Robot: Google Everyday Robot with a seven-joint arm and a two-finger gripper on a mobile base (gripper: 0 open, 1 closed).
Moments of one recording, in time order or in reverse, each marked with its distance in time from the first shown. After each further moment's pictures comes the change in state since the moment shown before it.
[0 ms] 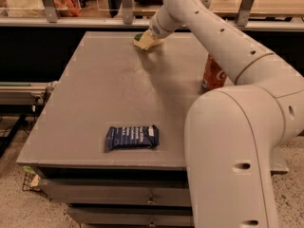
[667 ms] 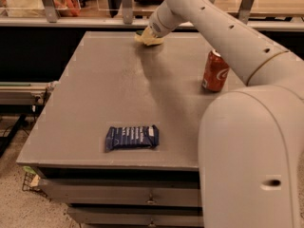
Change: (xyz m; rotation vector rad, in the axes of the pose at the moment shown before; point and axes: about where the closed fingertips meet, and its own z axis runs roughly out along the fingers) arm -0.008 0.012 -0.029 -0.008 -0.033 -0.055
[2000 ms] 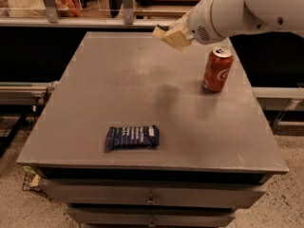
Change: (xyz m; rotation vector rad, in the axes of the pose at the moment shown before) arm 0.030 0.086 -0.226 0.006 -0.219 -0.113
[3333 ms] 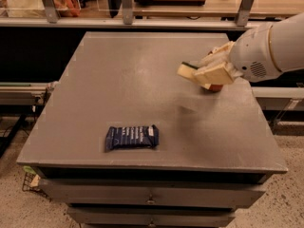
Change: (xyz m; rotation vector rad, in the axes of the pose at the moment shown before) arm 0.066 0.071 -0.096 -0.183 0.061 0.015
